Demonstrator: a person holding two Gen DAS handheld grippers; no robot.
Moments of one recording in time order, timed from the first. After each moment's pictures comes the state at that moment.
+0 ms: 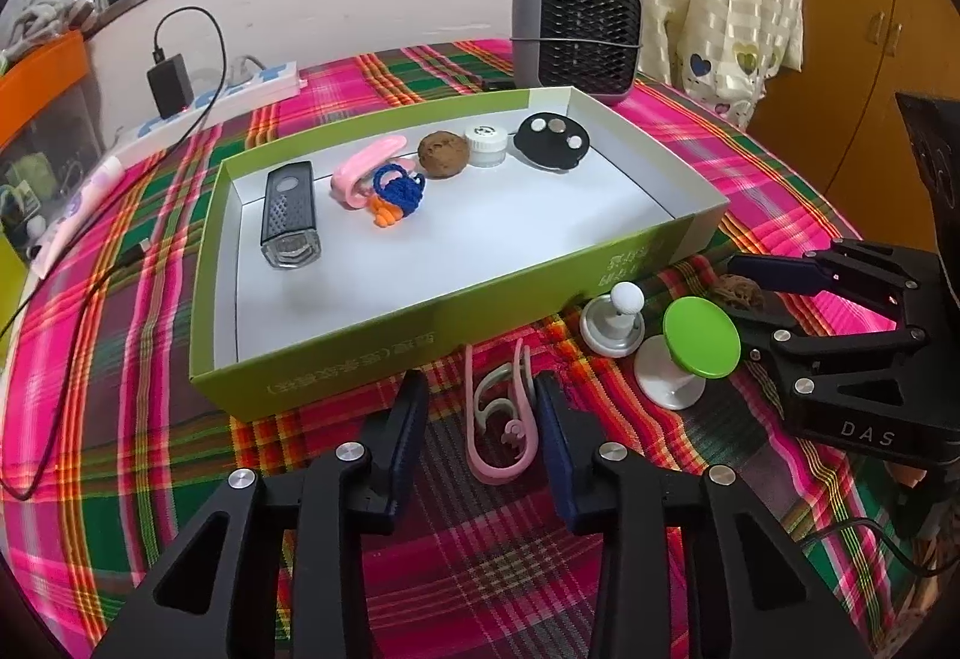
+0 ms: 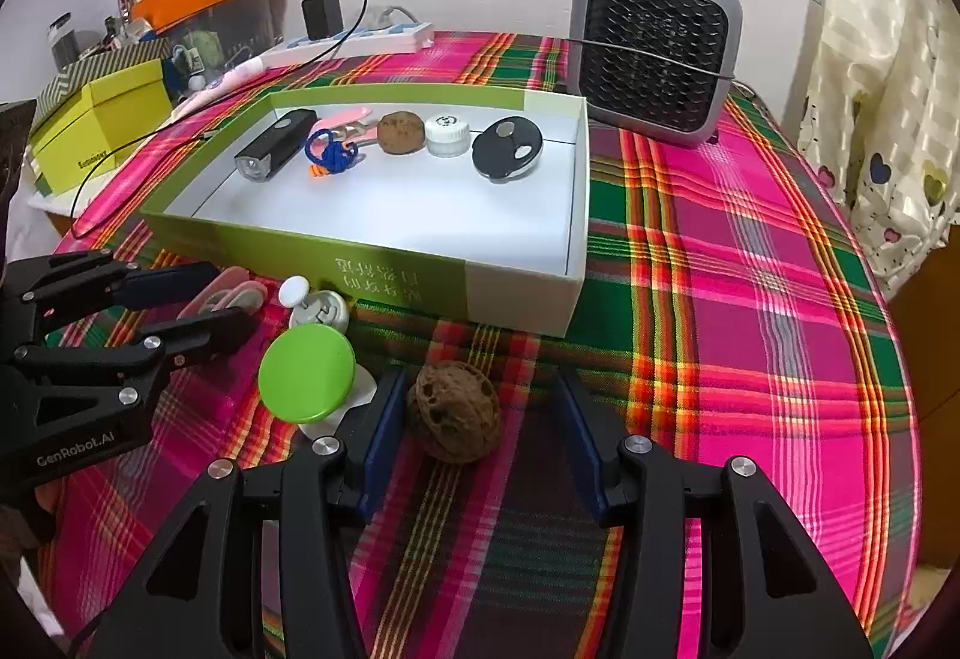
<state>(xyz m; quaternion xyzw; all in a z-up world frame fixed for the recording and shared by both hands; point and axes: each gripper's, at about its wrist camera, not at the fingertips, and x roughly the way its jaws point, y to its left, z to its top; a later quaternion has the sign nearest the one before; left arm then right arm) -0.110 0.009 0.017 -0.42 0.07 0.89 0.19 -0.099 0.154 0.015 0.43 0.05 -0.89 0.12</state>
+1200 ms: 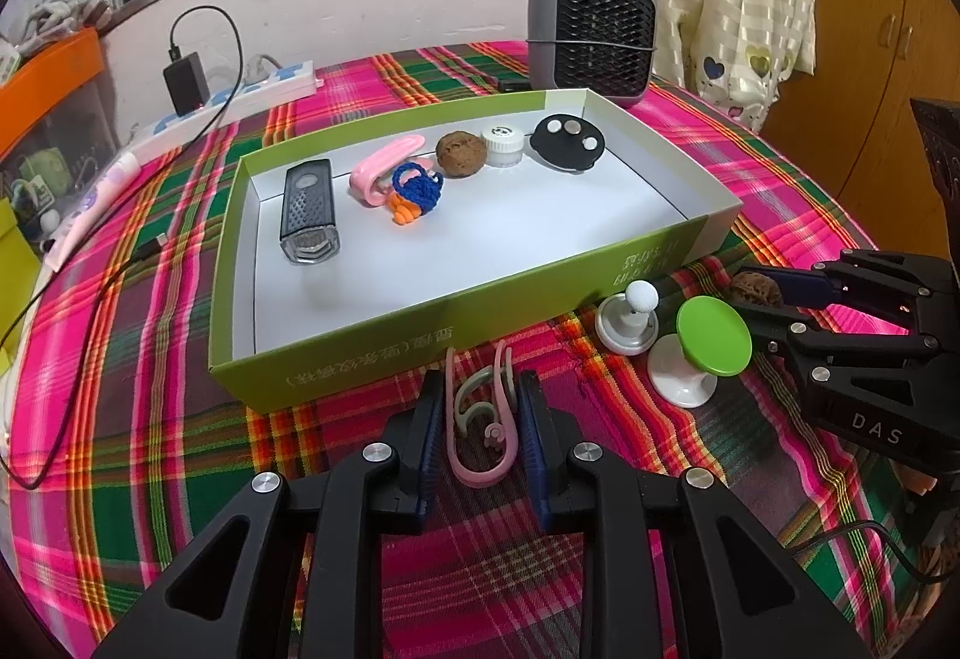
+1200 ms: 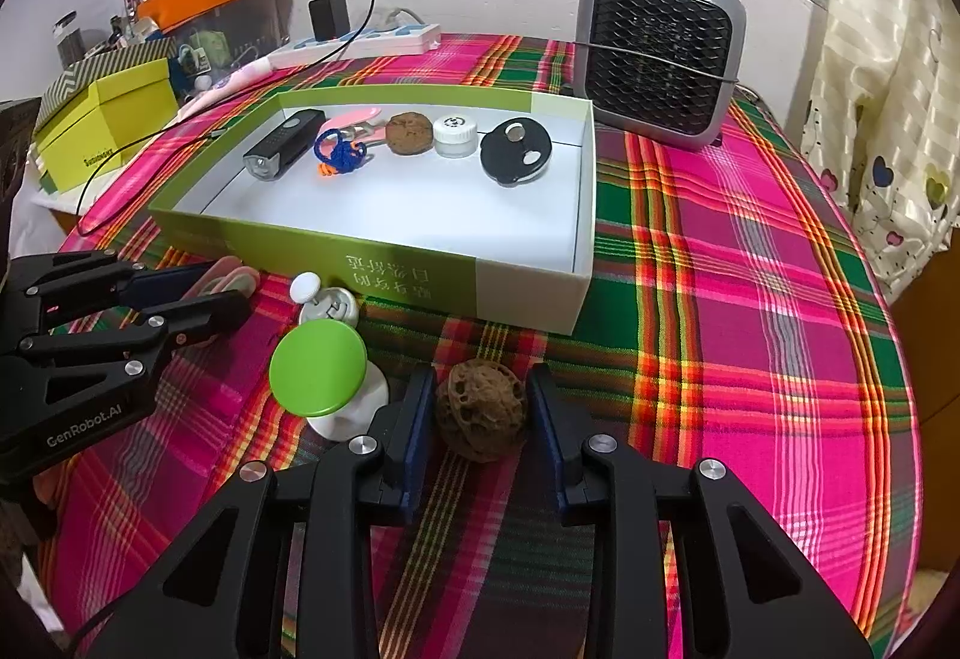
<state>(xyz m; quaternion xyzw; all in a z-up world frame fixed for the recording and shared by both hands) -0.110 0.005 0.018 -0.42 0.07 0.89 0.17 -0.096 0.150 0.016 0.43 0.05 -0.89 0.12</state>
